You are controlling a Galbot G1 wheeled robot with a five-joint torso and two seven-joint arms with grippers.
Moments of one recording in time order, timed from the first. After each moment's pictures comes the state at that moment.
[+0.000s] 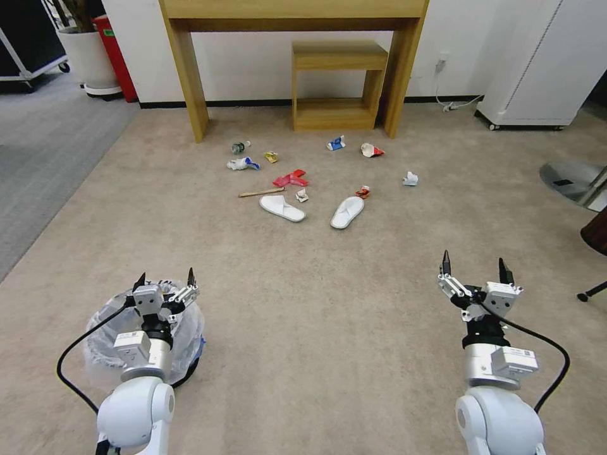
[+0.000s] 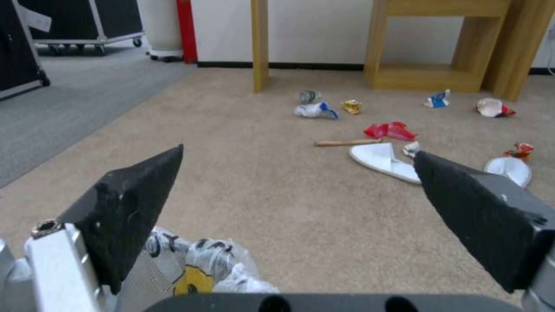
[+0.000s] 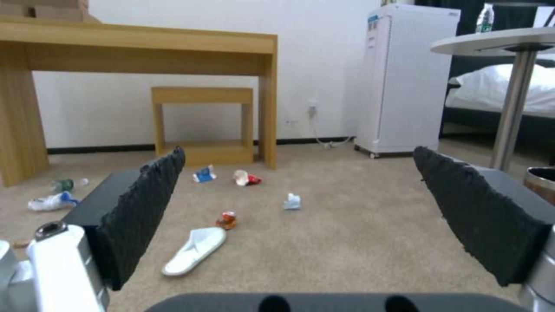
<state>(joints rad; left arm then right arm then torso) 1.41 -1.56 -0.73 -2.03 -0.06 0.13 0.02 -1.49 1.50 0.67 2.13 0.08 0.09 0.14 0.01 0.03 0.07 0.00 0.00</state>
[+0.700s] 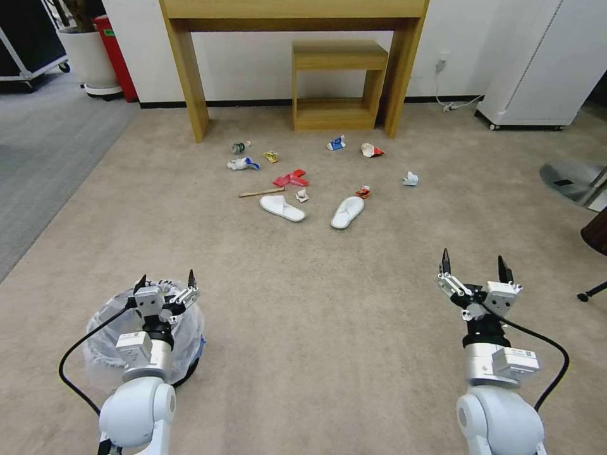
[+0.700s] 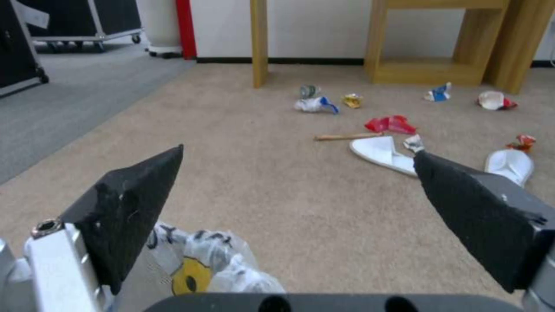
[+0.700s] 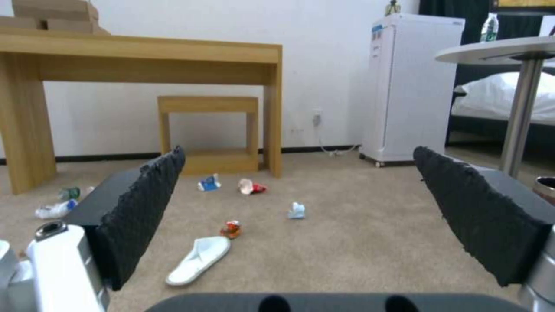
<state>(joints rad) 1.41 -1.56 -0.72 -2.01 -0.05 0.13 0.02 -1.49 1.50 0.68 2.12 0.09 0.12 0.11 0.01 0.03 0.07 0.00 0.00</state>
